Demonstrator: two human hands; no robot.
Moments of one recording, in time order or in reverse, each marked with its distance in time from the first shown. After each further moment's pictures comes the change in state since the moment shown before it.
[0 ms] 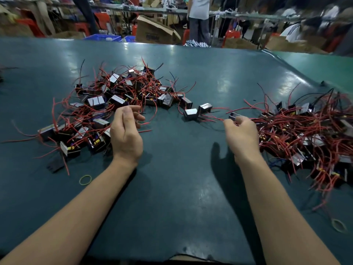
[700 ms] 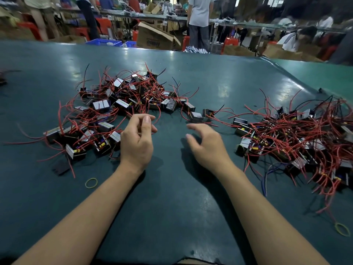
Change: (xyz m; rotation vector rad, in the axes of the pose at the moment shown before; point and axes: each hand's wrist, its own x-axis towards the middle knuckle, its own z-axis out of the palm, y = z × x) left_hand -0.007 0.000 -0.004 0.175 -0.110 0.083; right_hand -0.021 0.010 0.050 -0.238 -0.300 -0.563
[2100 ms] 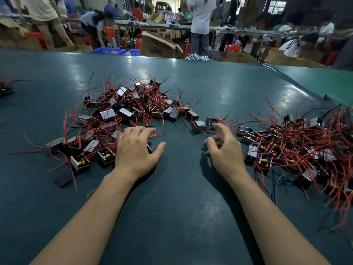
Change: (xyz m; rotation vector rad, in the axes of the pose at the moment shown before) left_hand 0.019 -0.021 -0.016 0.768 -0.289 0.163; right_hand 0.007 0.021 -0.010 0.212 0.179 0.152
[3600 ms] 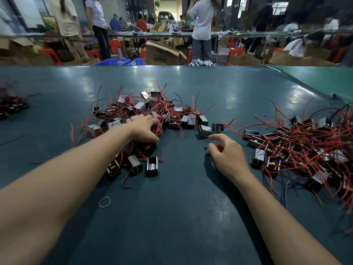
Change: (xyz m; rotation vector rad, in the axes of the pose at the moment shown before) left_hand 0.117 -0.030 -0.009 0.376 -0.708 0.072; right_hand 0.004 -0.003 0.004 -0.110 -0.102 0.083
